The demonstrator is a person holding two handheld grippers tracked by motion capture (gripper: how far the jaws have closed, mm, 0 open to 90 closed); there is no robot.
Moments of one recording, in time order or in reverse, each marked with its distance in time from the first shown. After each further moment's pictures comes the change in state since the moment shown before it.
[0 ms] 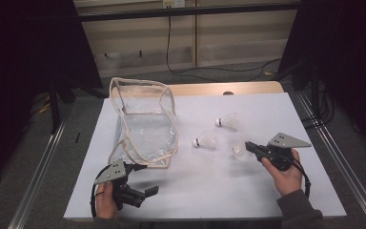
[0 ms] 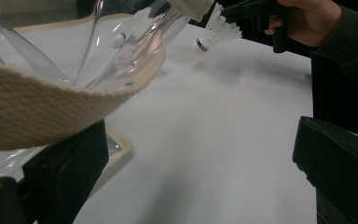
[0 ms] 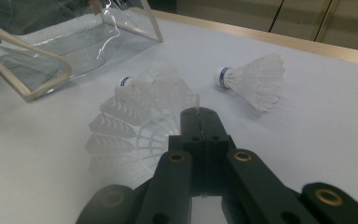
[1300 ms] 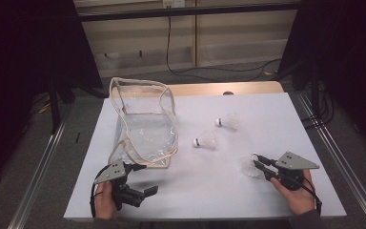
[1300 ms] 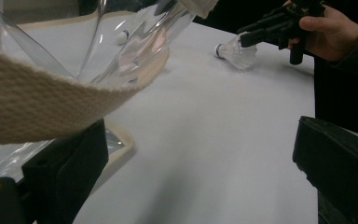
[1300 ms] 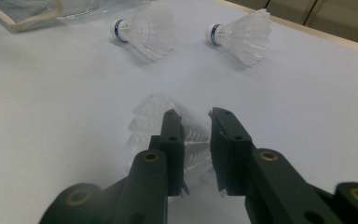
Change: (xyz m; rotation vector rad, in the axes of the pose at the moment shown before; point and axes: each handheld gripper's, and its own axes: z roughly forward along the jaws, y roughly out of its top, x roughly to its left) left arm 0.001 0.000 -0.001 0.009 0.007 -0.006; right arm 0.006 -0.042 -0.033 0.053 -0.063 -0.129
